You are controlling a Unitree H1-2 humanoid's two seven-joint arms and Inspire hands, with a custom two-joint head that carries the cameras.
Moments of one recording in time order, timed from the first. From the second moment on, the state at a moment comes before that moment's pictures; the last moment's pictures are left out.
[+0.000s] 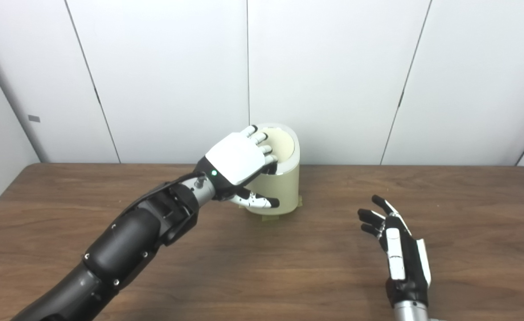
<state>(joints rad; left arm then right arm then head) -0.70 0.45 -0.57 0.04 1.26 -0.15 -0.32 0.00 0.08 -0.03 -0.04 -0.10 -0.14 -0.15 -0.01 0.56</state>
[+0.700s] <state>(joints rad) -0.69 0.44 -0.51 0.01 1.12 -0.13 -0.44 0.00 0.08 -0.03 -0.04 -0.10 -0.13 -0.15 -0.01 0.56</state>
